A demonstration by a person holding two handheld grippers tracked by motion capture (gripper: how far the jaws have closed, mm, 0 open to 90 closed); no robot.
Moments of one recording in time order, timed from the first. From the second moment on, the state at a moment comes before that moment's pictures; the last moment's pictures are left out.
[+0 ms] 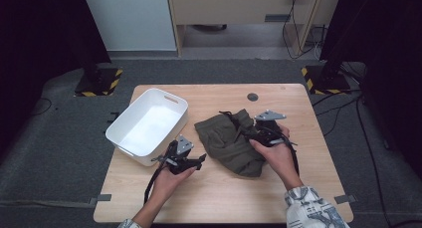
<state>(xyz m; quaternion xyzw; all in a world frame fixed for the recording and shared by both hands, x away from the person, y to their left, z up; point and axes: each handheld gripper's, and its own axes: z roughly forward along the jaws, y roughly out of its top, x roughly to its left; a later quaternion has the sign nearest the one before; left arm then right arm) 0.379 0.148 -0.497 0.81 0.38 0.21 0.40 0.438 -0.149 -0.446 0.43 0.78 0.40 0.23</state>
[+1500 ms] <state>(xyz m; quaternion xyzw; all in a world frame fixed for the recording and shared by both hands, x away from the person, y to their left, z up) 0.424 0.135 -0.496 0.78 0.43 0.21 0.40 0.401 -0.193 -0.492 0.45 0.77 0.42 0.15</state>
